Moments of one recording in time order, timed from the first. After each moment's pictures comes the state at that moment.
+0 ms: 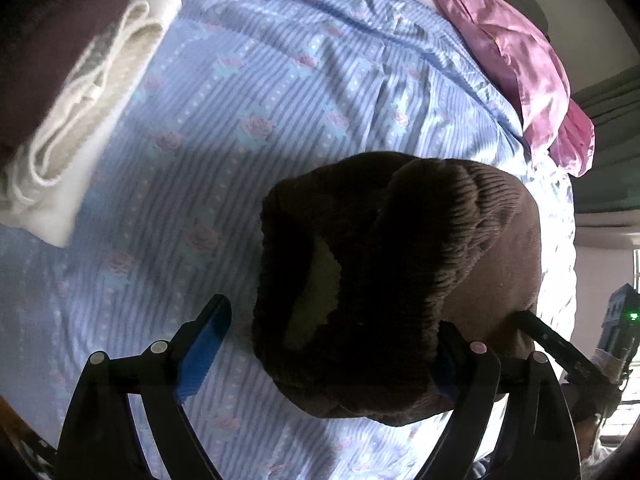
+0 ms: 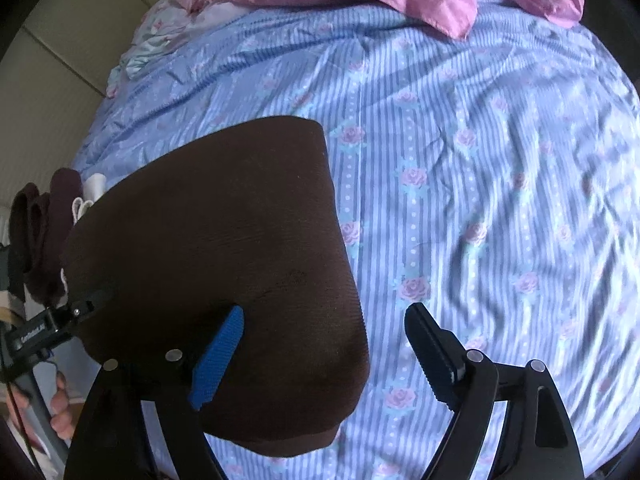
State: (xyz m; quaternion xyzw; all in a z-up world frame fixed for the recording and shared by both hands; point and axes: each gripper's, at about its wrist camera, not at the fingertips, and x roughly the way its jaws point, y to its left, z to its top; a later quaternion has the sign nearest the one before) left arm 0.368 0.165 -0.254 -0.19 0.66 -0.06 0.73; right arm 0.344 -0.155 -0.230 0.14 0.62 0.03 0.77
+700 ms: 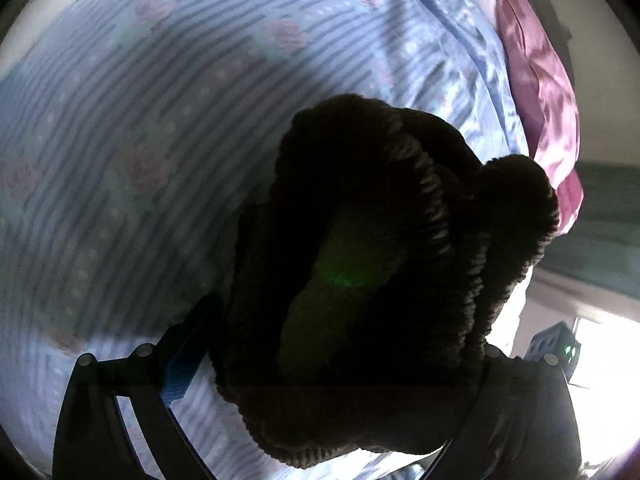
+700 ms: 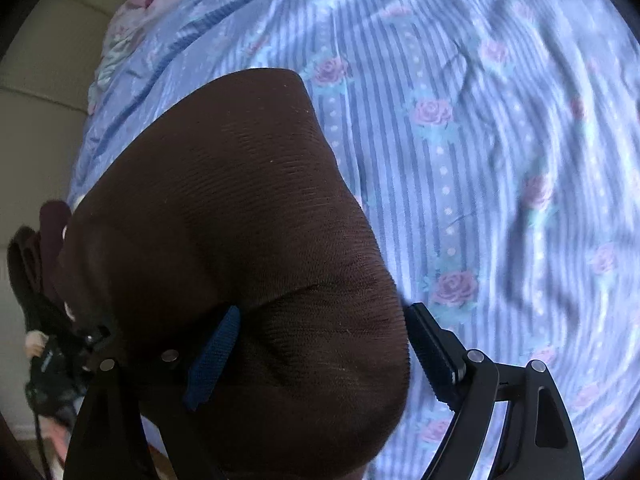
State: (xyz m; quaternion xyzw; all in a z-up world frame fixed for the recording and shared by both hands) left arm 0.368 0.166 -0.319 -0.37 0.67 -0.05 0.65; right arm 0.375 -0.152 -0.301 0.24 0.66 0.03 0.71
